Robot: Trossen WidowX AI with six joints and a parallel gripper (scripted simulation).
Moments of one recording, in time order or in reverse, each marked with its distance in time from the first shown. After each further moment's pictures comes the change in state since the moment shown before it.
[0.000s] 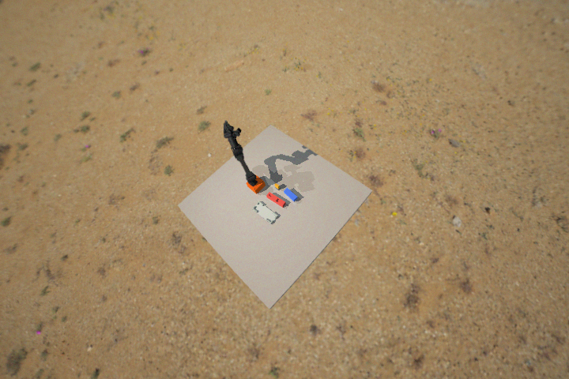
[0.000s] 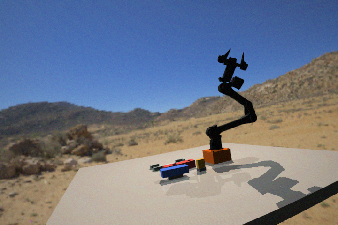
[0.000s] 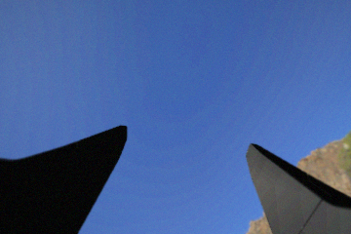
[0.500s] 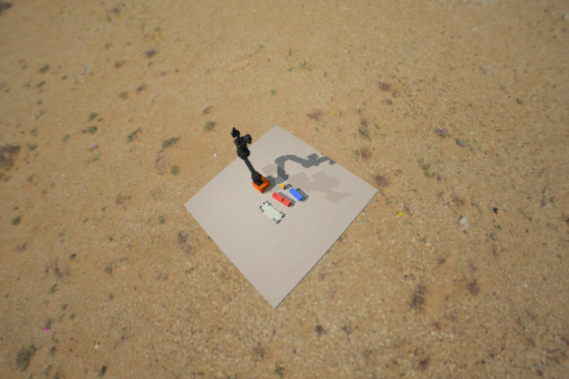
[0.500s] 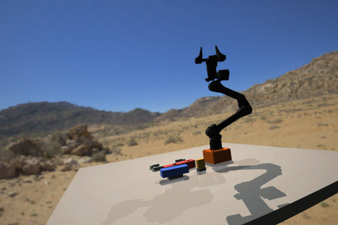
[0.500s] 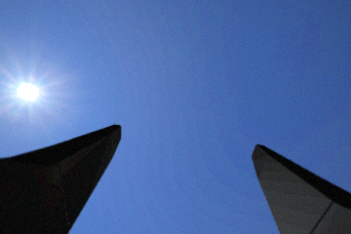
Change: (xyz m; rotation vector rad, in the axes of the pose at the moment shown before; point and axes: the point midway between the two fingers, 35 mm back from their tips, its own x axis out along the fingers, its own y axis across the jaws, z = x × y) arm -0.036 0.152 0.039 0.277 -0.057 0.476
